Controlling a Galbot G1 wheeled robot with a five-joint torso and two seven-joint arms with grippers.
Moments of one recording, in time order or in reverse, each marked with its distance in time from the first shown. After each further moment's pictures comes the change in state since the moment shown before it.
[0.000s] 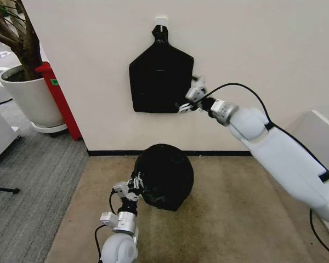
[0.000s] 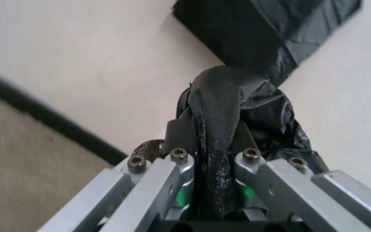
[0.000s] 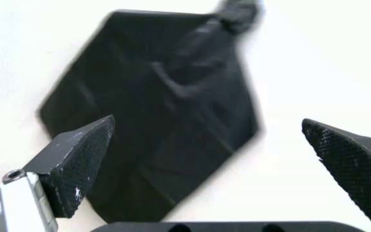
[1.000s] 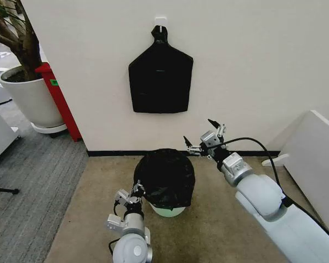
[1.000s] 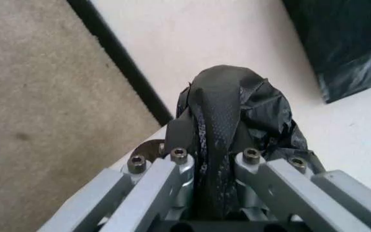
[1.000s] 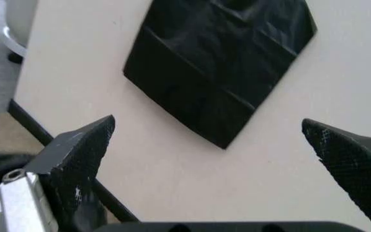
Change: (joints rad) left arm 0.036 -0.132 0.010 -0.018 -0.106 0.069 -0.224; right arm -0.569 0.074 0.231 0.312 -0.046 -0.092 0.021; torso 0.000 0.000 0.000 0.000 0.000
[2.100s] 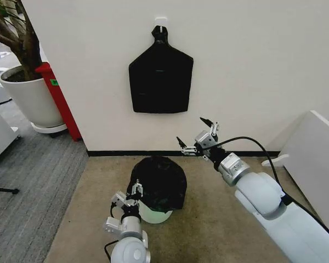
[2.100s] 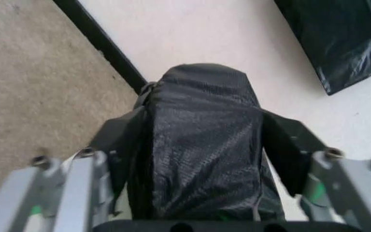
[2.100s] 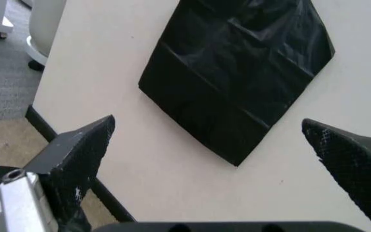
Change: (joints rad) left arm 0.060 0.008 -0.007 -0.041 0.096 -0.002 0.010; right arm 0.029 0.003 -0.019 -0.001 -0.008 0.015 -0.044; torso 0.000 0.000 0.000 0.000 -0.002
